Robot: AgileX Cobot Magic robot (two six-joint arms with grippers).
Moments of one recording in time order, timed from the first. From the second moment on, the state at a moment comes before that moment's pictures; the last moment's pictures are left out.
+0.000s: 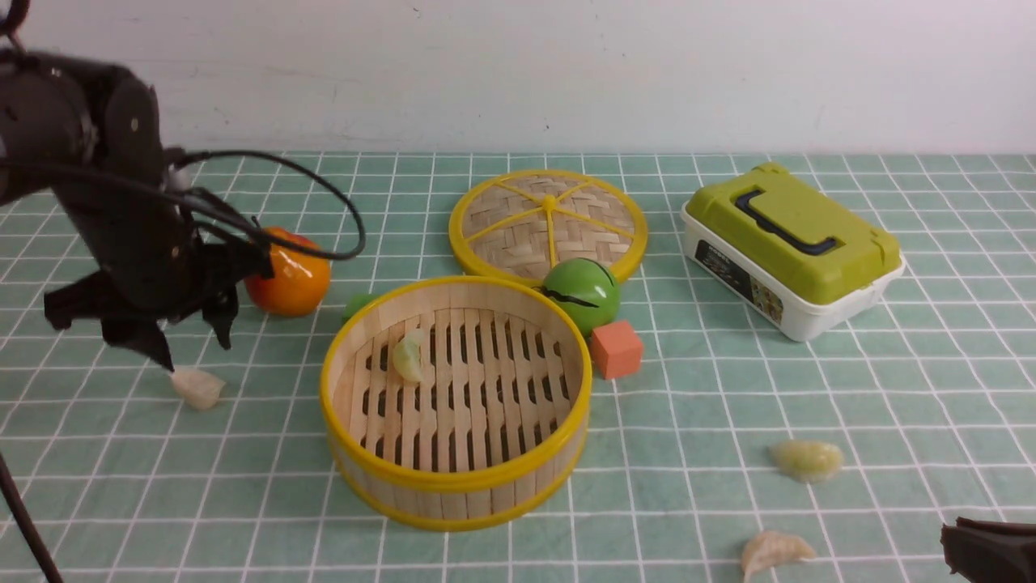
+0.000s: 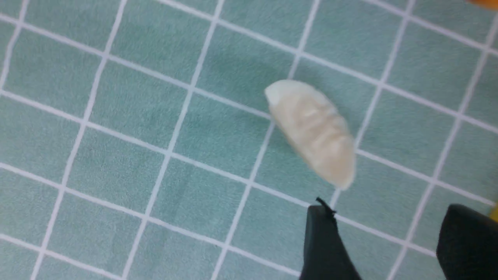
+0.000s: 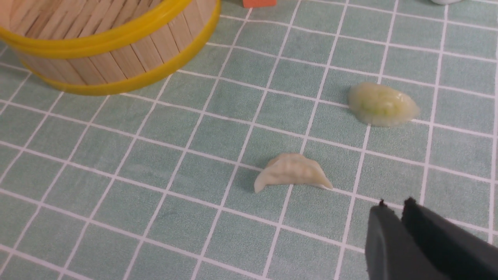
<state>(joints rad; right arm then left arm) 0.32 0.68 -0.37 0.18 0.40 -0.04 -0.09 1.85 -1.41 0.11 0.90 -0.55</state>
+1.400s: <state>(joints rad) 0.32 0.68 -0.37 0.19 0.40 -0.04 -0.28 1.75 -1.36 -0.21 0.66 -0.23</state>
